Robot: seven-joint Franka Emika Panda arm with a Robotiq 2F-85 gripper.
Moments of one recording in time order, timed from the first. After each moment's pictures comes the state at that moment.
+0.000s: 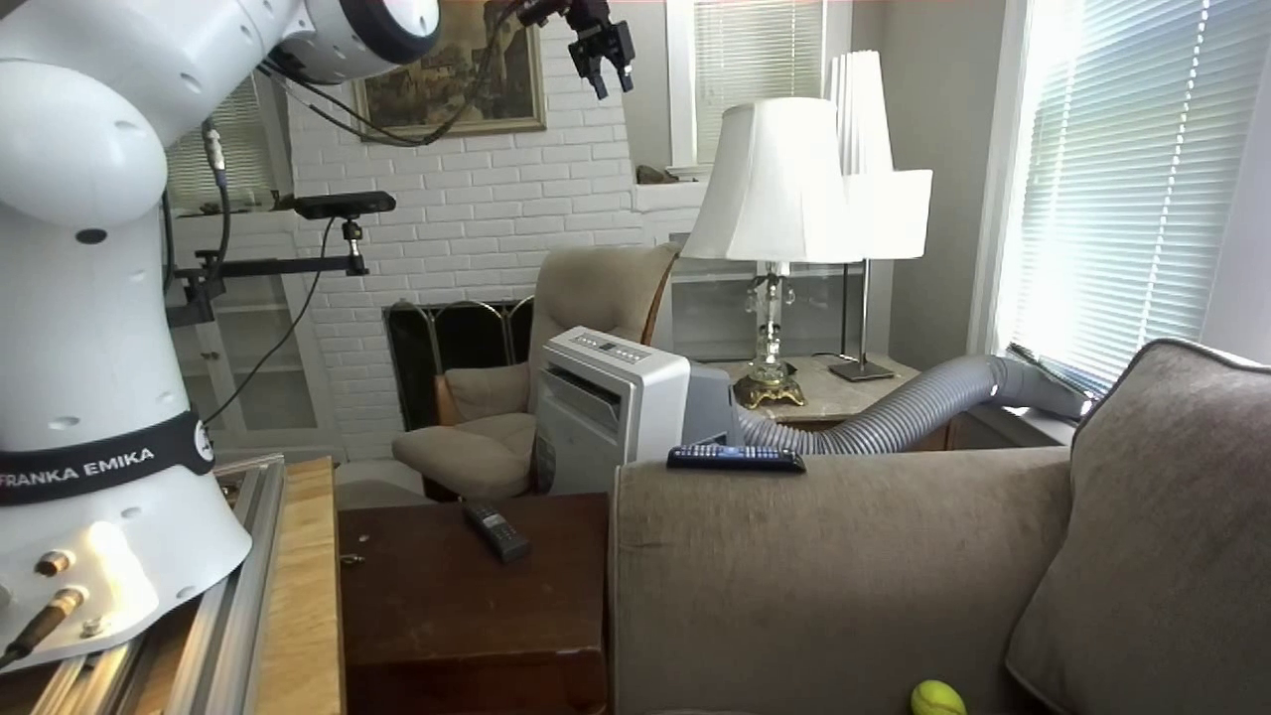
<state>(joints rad) 0.54 0.79 0.00 -0.39 -0.14 1.62 0.34</state>
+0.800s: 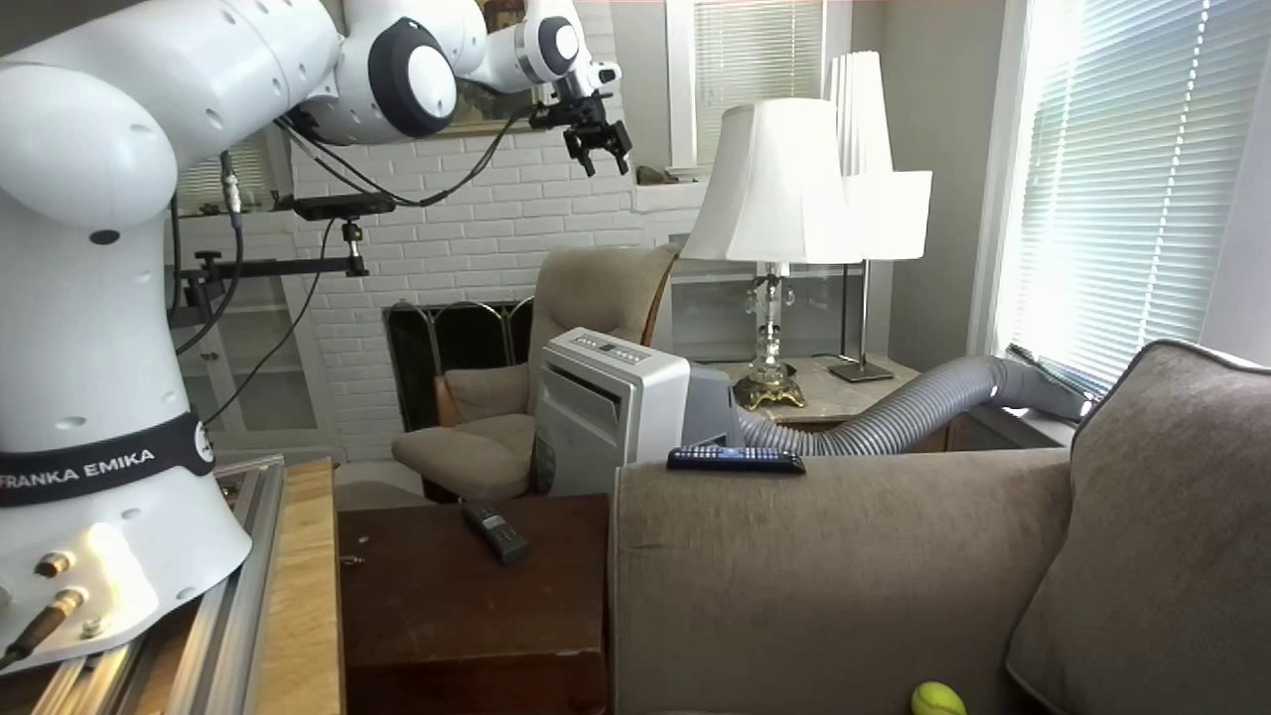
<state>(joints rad) 0.60 0.99 0.03 -0.44 -0.12 1.95 0.25</state>
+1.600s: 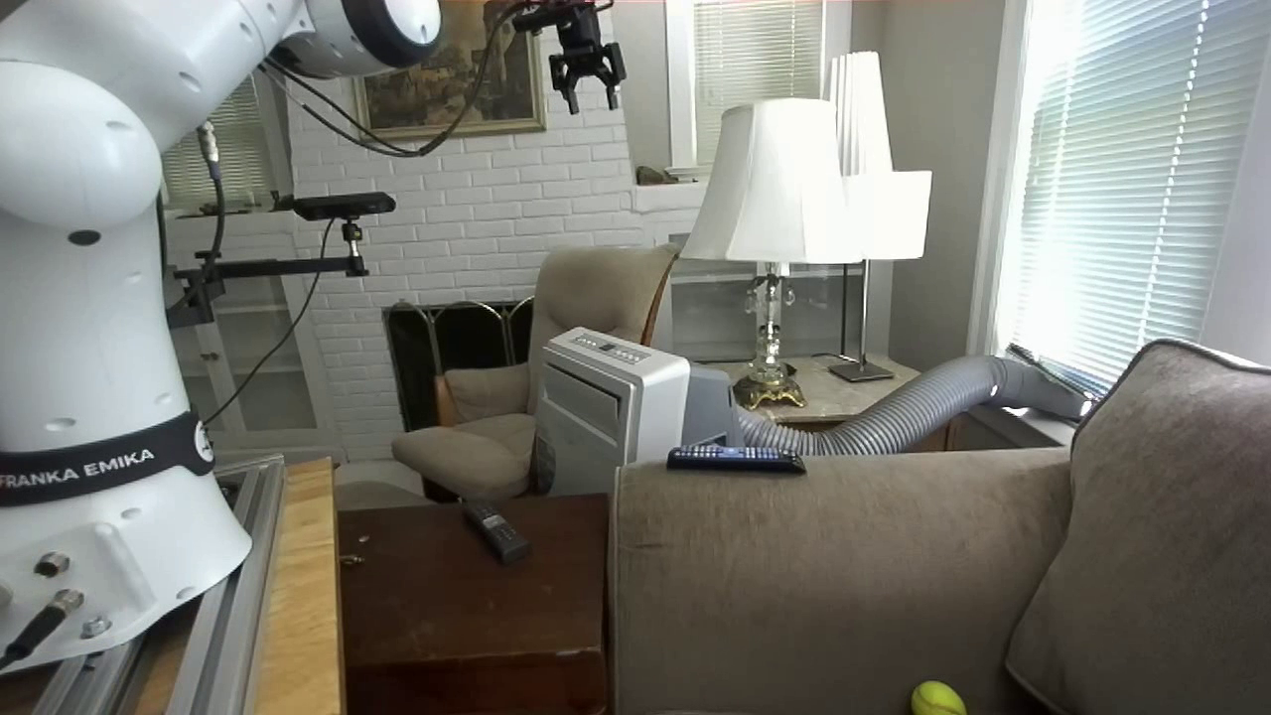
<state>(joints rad) 0.51 0.78 0.09 -0.45 -0.06 1.55 0.12</state>
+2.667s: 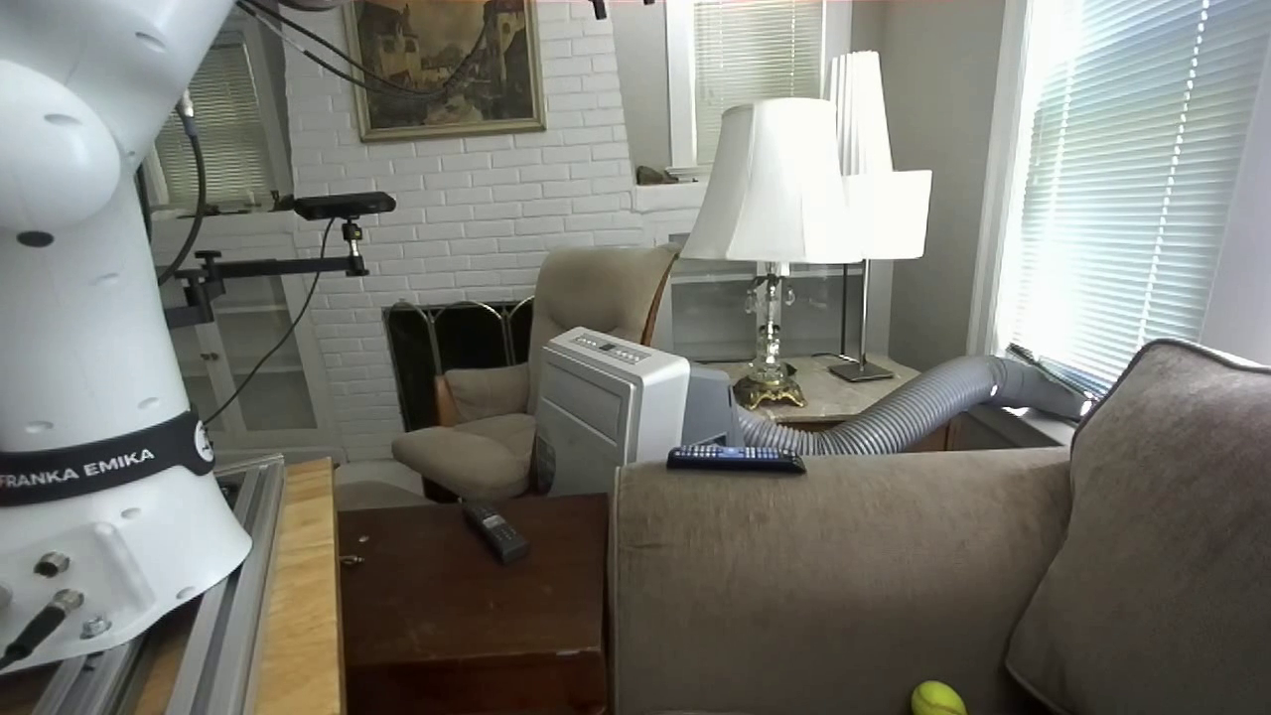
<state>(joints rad) 0.30 0.58 0.10 -0.44 -0.04 1.31 -0.04</state>
